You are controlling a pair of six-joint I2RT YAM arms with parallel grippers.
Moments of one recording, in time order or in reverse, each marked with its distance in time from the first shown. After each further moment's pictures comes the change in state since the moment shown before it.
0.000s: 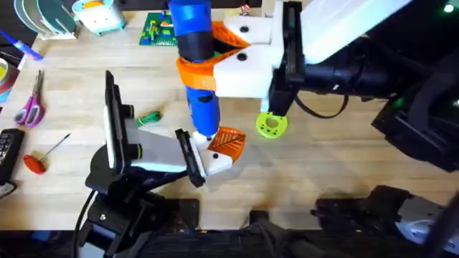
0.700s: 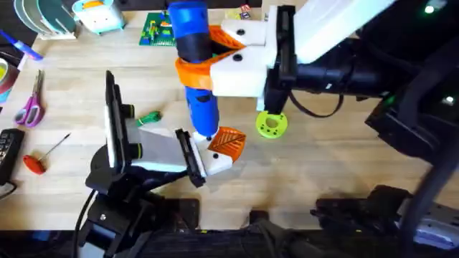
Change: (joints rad) left arm 0.000 0.000 0.000 -0.001 -0.002 -0.003; right arm -0.002 0.023 0.000 -0.007 0.004 0.001
